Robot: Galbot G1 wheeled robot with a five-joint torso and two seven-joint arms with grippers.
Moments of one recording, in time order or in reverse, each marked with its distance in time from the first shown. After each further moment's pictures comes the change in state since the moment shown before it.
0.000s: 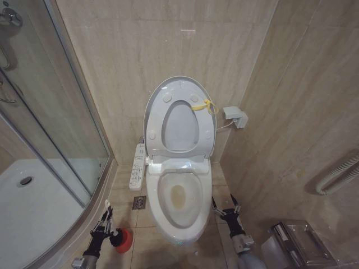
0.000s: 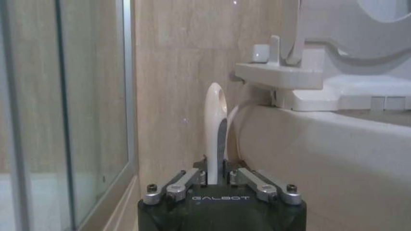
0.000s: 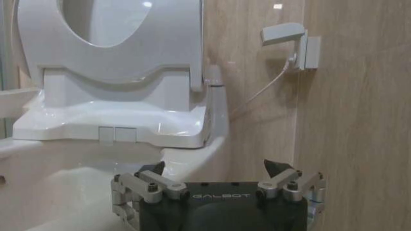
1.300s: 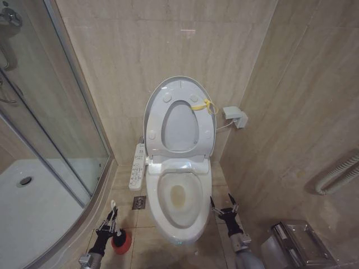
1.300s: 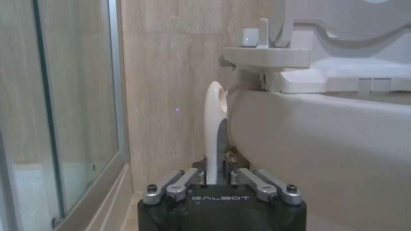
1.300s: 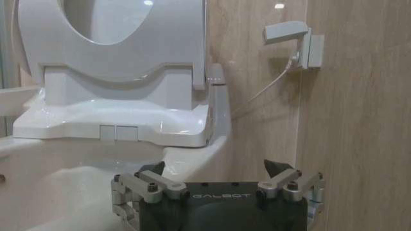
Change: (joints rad) left arm -0.006 -0.011 0.008 0.035 0.035 0.003 0.012; right arm 0.015 0.012 0.001 -0.015 -0.014 0.002 -0.001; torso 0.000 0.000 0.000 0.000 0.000
